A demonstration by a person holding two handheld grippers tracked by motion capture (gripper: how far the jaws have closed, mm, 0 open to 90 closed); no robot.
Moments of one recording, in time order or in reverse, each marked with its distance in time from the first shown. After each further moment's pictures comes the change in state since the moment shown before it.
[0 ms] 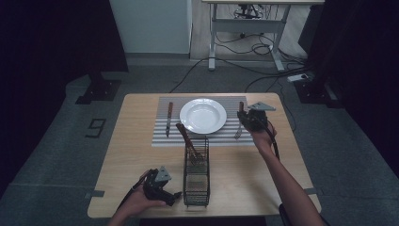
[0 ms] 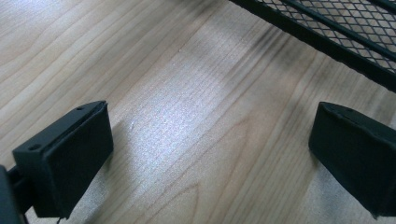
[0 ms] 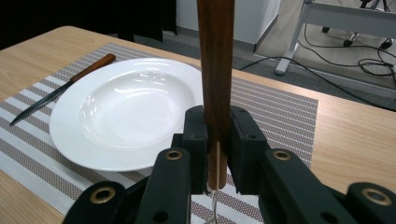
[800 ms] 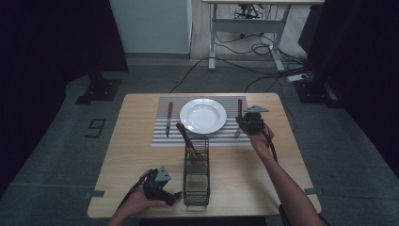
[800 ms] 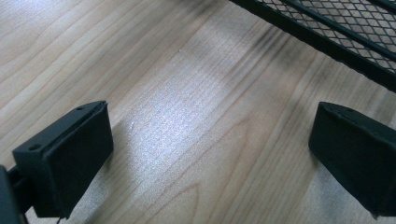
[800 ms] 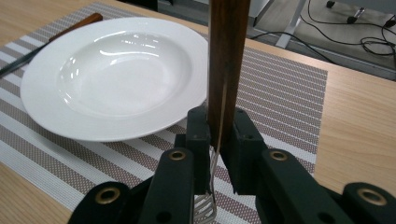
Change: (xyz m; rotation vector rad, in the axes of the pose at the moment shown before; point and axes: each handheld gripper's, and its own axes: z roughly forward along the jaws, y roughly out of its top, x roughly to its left) left arm 0.000 0.000 0.000 0.000 0.000 0.000; right arm -0.001 -0.015 0.017 0.102 -0.018 -0.023
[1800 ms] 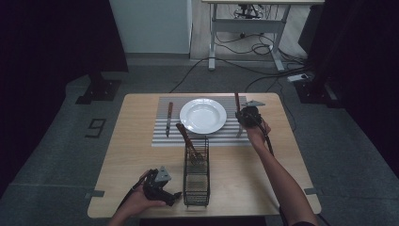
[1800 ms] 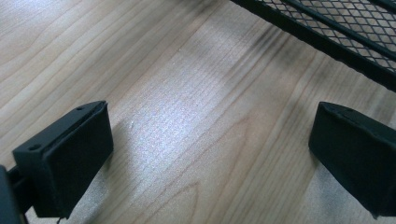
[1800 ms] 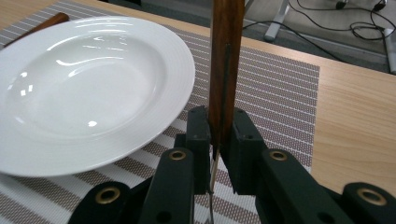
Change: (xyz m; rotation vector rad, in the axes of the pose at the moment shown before) left arm 0.000 0.000 0.000 0.000 0.000 0.000; right arm -0.012 0.009 0.037 0.043 -0.049 0.044
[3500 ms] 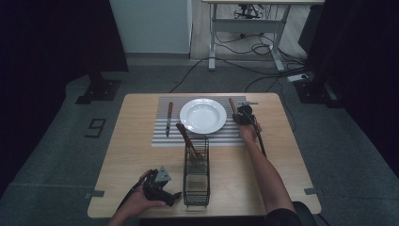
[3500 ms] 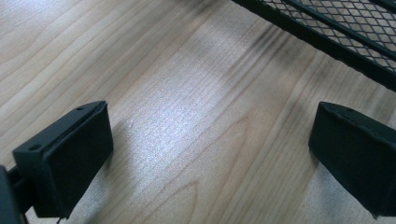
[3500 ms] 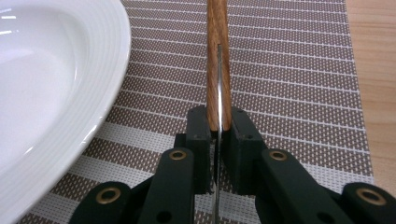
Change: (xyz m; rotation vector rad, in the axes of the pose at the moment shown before) left arm -0.001 0.000 0.000 0.000 0.002 -0.002; right arm -0.019 -0.020 0.079 0.106 -0.046 0.189
